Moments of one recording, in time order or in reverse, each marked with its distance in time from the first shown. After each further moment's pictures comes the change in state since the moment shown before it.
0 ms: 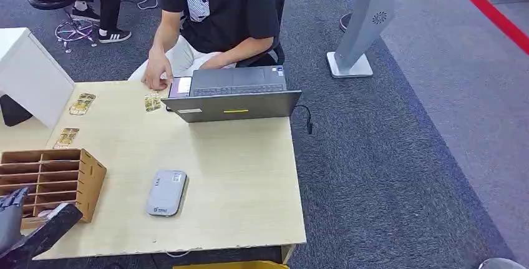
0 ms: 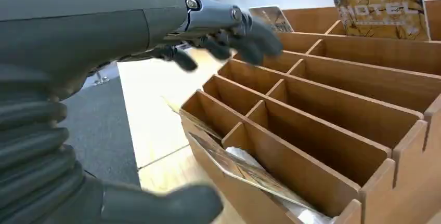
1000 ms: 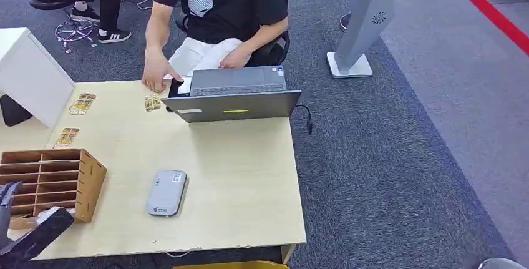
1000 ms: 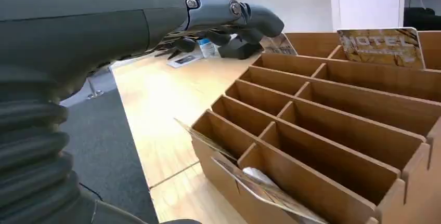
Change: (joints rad) left arm 0.060 0.063 0.024 -0.106 0.027 -0.042 0.010; right arm 0.011 -0.005 0.013 -0.008 0.015 -0.003 0.016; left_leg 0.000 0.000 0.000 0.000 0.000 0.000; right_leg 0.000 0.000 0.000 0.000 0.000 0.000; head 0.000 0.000
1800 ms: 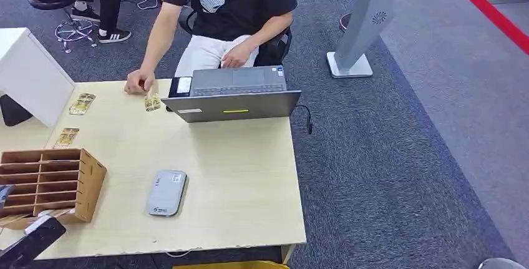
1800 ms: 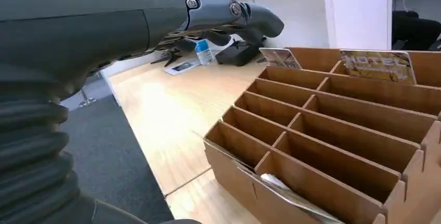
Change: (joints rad) left arm 0.109 0.092 0.027 -0.139 0.080 -0.024 0.051; right arm 0.020 -0.008 0.000 -0.021 -0.031 -0.029 0.004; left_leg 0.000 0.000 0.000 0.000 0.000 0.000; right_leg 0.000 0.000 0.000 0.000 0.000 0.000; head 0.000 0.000
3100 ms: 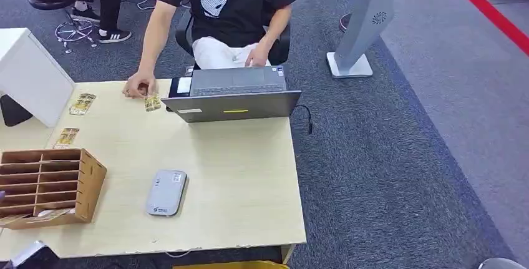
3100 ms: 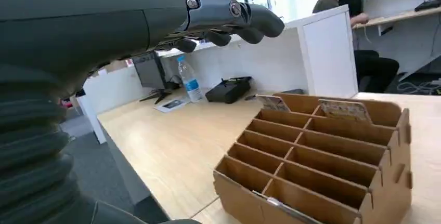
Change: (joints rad) left arm 0.226 0.081 0.069 -0.273 -0.037 0.042 0.043; right arm 0.035 0.002 -0.002 -0.022 -0.053 -0.031 0.020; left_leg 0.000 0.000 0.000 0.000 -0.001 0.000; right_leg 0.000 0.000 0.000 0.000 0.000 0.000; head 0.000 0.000
